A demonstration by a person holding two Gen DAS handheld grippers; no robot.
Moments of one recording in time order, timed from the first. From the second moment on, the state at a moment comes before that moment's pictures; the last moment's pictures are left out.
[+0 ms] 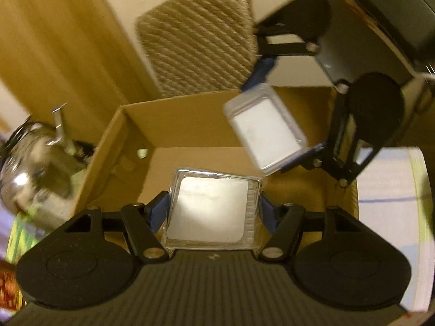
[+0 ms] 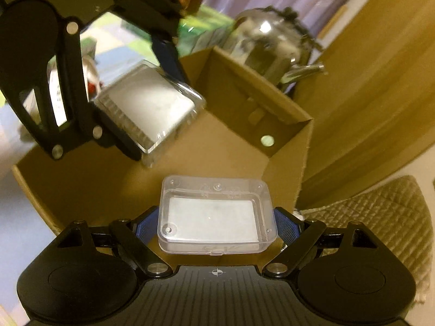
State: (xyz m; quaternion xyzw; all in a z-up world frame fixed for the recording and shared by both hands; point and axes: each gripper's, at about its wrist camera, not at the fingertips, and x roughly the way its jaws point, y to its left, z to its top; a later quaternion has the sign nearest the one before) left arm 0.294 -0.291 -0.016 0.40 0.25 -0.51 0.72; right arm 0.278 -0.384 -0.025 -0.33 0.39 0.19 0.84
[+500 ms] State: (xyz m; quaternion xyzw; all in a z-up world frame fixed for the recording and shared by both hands) left arm 0.307 -0.321 -0.069 0.48 0.27 -0.53 0.64; right arm 0.317 -0.383 -0.062 -0.37 0.45 0.25 0.77
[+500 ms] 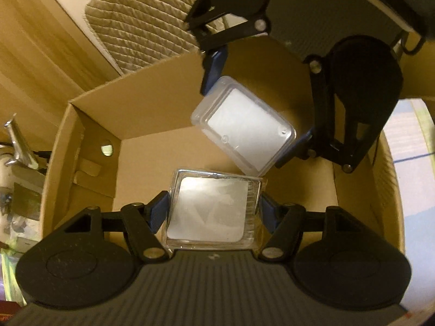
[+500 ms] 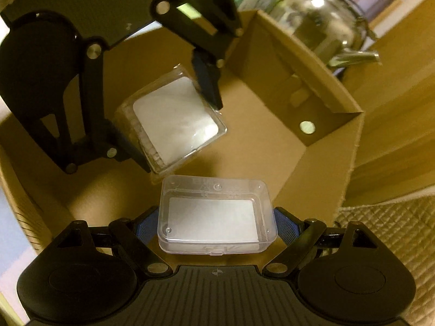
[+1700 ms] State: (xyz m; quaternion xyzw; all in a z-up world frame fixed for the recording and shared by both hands) left arm 0.301 -0.308 -0.053 0.48 0.25 -0.52 0.66; right arm 0.317 -0.377 -0.063 -0.40 0.43 0.24 0.77
